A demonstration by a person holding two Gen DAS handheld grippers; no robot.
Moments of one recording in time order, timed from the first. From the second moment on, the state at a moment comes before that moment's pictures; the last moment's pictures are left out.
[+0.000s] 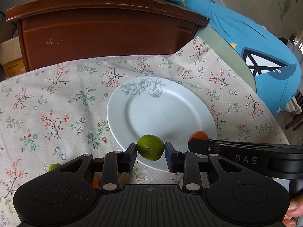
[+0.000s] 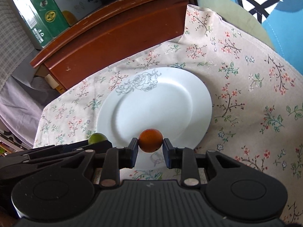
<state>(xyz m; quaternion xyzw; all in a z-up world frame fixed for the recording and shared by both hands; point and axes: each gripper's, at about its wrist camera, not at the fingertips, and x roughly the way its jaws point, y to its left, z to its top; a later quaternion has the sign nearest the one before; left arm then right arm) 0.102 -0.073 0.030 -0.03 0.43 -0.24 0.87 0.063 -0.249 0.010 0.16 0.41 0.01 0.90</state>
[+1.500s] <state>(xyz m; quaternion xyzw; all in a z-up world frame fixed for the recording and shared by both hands) 0.037 0.018 0.052 -0.05 0.44 -0.12 0.89 0.006 -0.213 0.018 0.15 0.41 0.08 0.89</state>
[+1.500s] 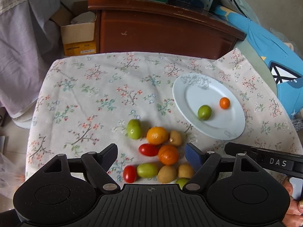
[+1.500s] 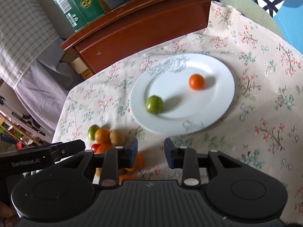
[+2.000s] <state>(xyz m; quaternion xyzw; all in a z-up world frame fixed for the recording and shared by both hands) 0.008 0.041 0.032 0.00 0.44 -0.10 0.89 -0.032 -0.195 0.008 0.16 0.42 0.10 0.89</state>
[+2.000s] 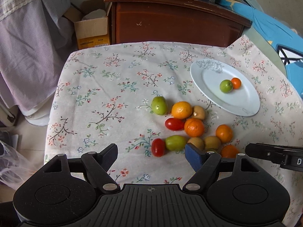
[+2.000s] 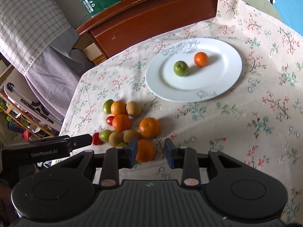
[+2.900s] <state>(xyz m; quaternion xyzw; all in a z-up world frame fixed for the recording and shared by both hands) 0.009 0.038 0.007 0.04 0.42 -0.13 0.90 -0.024 -0.177 -0.013 0.15 0.44 0.11 0.88</state>
